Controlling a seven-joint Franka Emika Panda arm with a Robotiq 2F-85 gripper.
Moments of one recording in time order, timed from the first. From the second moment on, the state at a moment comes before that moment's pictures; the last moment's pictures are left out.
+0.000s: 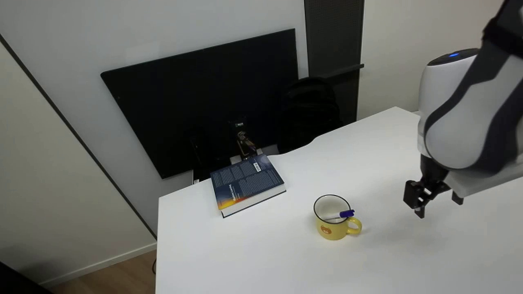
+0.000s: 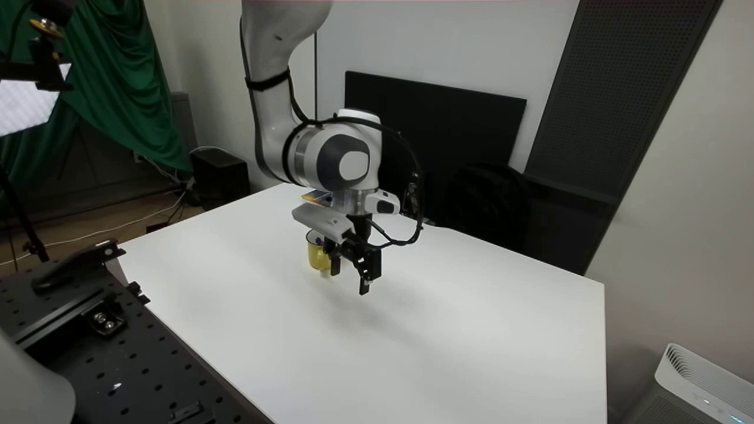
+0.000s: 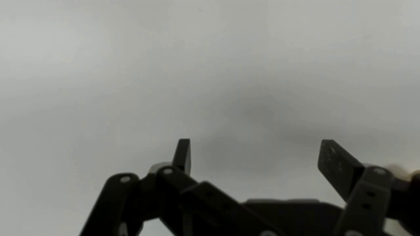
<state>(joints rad) 0.17 0.80 -0.13 -2.18 0.06 2.85 0.19</state>
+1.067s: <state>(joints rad) 0.07 0.85 0.06 -1.84 0.37 2.65 0.35</state>
